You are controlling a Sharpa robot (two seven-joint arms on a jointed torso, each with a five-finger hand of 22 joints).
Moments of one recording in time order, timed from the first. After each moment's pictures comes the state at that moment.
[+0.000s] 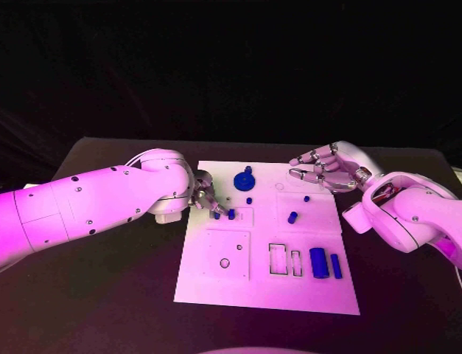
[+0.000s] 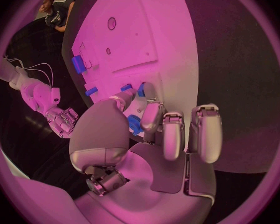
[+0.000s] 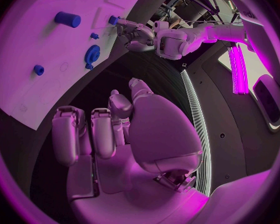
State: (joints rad) left arm 1.27 -0.70 -0.01 1.48 -1.14 0.20 -0.70; left_hand 0.98 -0.19 0.43 0.25 0.12 1.03 0.01 0.57 0.73 1.43 -0.06 1.21 1.19 1.47 -0.09 1.57 1.31 0.03 1.47 0.02 1.52 1.31; right arm 1.17 -0.94 0.03 1.66 -0.86 -0.43 0.08; right_hand 1.35 -0.06 0.00 0.23 0.43 1.01 0.14 0.07 0.10 1.37 0.05 0.96 1.19 1.46 -0.02 1.43 1.31 0.05 1.42 0.09 1.46 1.31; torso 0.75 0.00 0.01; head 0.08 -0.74
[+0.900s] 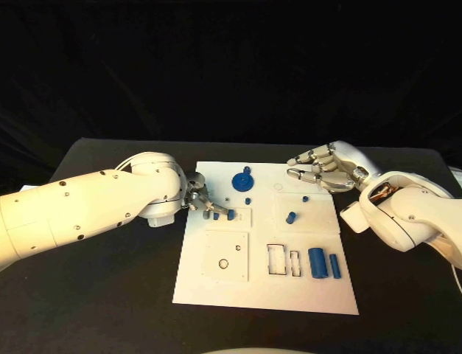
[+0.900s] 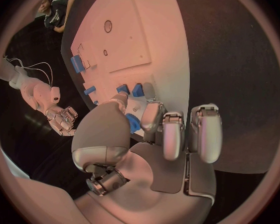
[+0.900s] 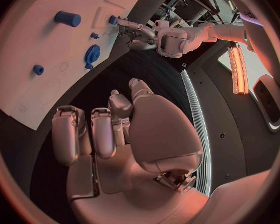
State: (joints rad) left arm 1.26 -0.74 -0.01 1.51 -1.14 0.18 -0.70; left_hand 0.93 -0.12 0.12 0.29 0.12 1.04 0.00 0.59 0.74 1.43 -0.06 1.21 1.18 1.47 -0.10 1.57 1.31 0.03 1.46 0.02 1.52 1.31; right arm 1.17 -0.94 0.03 1.66 -0.85 -0.43 0.08; right_hand 1.35 -0.06 0.00 0.23 0.43 1.01 0.14 0.07 0.10 1.37 0.05 0.96 1.19 1.46 -0.02 1.42 1.31 0.05 1.42 0.09 1.45 1.31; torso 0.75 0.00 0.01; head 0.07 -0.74
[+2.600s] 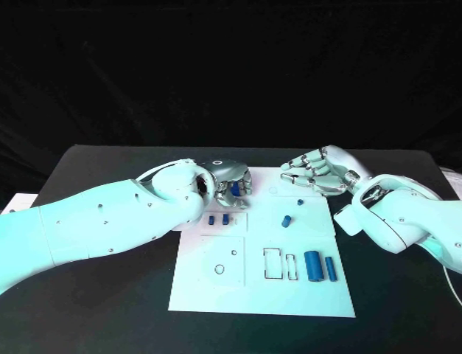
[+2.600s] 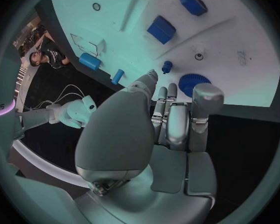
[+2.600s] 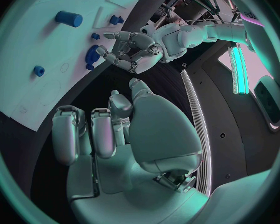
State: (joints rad) left arm 1.23 -0.59 -0.02 1.42 -1.58 -0.13 -0.19; left_hand 1.50 -0.19 0.27 0.22 0.12 0.97 0.13 0.19 0.21 1.06 0.08 0.24 0.13 1.46 -0.01 1.29 1.18 0.12 1.41 0.09 0.99 1.10; right arm 1.17 -0.93 0.03 1.65 -0.85 -0.43 0.08; right_hand 1.35 -0.06 0.00 0.23 0.43 1.01 0.14 0.07 0.10 1.37 0.05 0.96 1.19 1.46 -0.02 1.42 1.31 0.05 1.42 0.09 1.45 1.31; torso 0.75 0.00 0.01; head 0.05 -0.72
